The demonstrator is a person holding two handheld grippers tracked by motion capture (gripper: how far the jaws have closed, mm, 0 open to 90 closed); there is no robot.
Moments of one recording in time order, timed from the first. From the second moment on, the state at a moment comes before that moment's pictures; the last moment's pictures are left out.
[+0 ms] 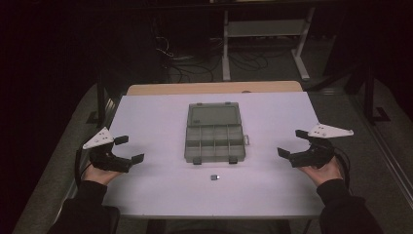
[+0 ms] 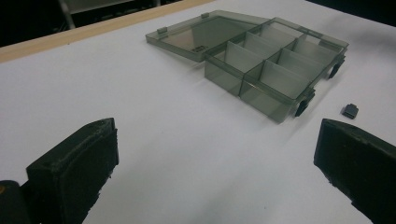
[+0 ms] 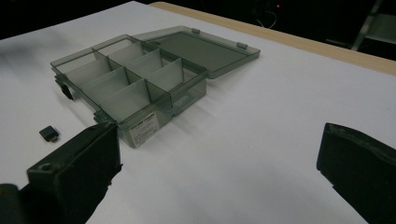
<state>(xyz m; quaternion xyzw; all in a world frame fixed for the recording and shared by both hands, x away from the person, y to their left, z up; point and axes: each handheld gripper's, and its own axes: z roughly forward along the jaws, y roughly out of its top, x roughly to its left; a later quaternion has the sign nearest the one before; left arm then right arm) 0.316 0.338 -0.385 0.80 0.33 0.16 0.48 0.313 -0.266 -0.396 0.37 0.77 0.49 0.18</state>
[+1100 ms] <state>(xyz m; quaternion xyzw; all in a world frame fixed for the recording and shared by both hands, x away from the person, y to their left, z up) 0.320 0.288 -0.342 0.85 0.25 0.12 0.45 0.314 -0.264 -0.397 0.37 0.77 0.49 0.18</state>
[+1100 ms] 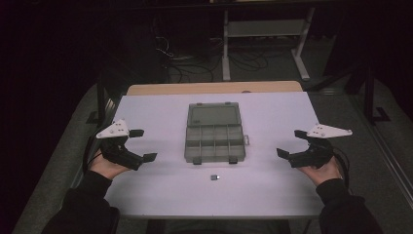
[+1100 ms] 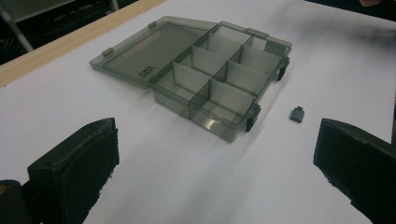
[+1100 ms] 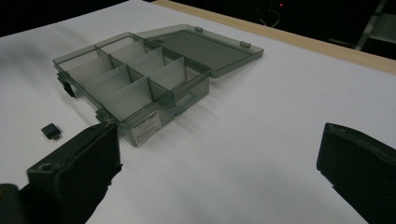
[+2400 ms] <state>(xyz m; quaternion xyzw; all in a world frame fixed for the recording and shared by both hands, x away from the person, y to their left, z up) 0.327 0.218 -0.345 0.89 0.18 0.09 0.41 0.314 -0.264 -0.397 0.36 0.77 0.49 0.17</state>
